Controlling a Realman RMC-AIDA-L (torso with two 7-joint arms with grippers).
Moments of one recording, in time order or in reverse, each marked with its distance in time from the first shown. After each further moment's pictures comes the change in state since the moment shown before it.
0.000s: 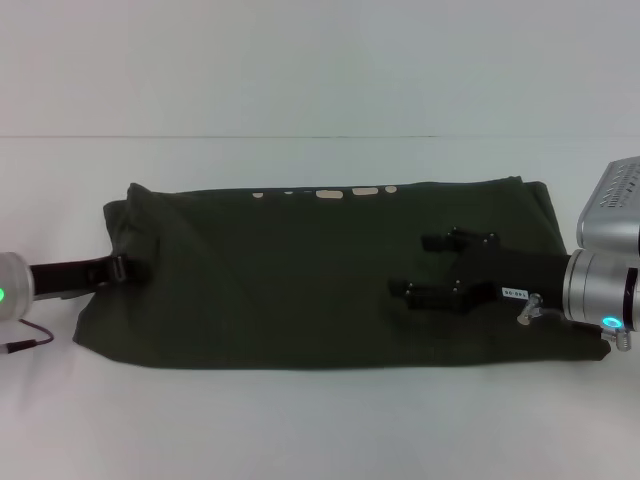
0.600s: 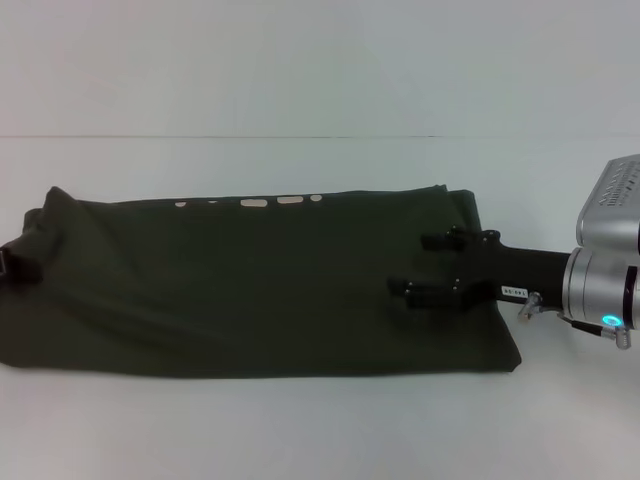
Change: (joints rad) left arm 0.042 0.147 -0.085 0.074 0.139 0.158 -0.106; right arm 0.004 -0.001 -0.001 0.000 0.000 -0.002 0.000
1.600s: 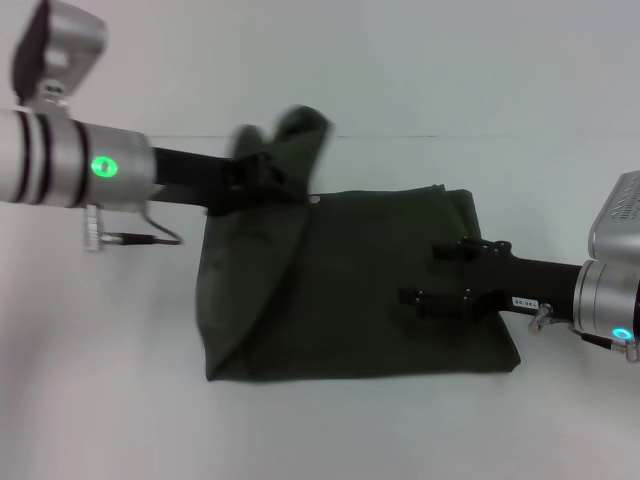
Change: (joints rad) left arm -0.276 -0.281 0.042 0.198 -0.035 0.225 -0.257; right arm -0.031 0.000 0.010 0.002 0.002 -0.001 -0.008
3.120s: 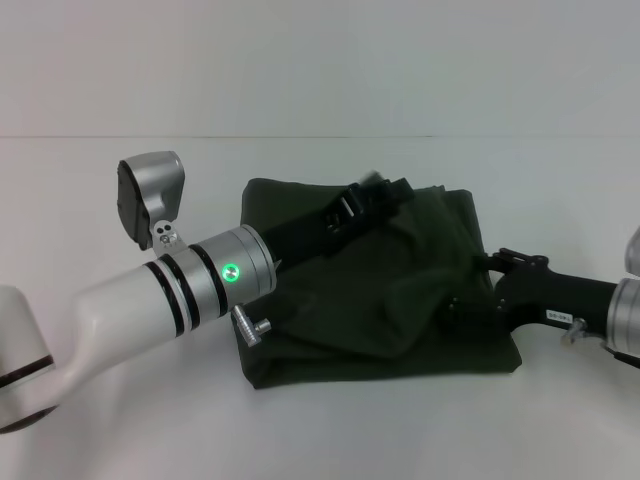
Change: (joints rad) left arm -0.030 -0.023 -0.008 -0.765 -0.750 -0.287 0.704; right arm -0.069 -0.009 0.018 -0.019 0.016 0.010 0.008
